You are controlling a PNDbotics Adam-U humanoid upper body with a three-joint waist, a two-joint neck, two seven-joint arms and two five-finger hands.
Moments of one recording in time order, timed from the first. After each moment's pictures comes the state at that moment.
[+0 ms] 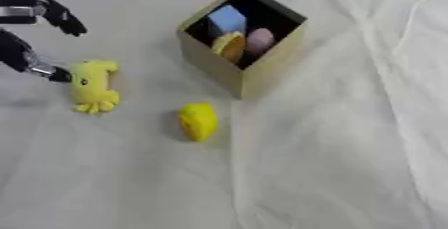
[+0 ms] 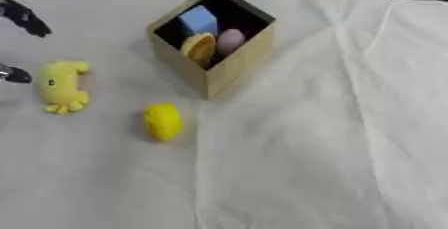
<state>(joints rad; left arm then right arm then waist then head) -0.96 0.85 -0.38 -1.17 -0.38 -0.34 -0.72 -0.71 -0.84 0.12 -1.92 0.22 0.06 0.22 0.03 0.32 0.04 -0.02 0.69</state>
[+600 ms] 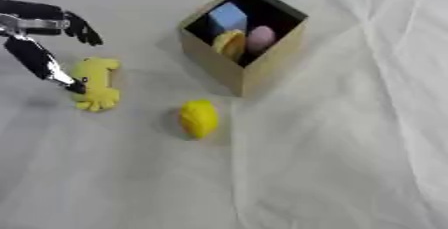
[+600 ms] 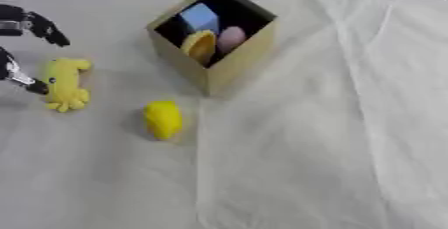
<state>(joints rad) -0.99 0.78 -0.42 -1.08 -0.53 -0.35 -0.74 -0.71 -0.82 0.12 -1.92 0.21 0.07 0.21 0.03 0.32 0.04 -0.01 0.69</state>
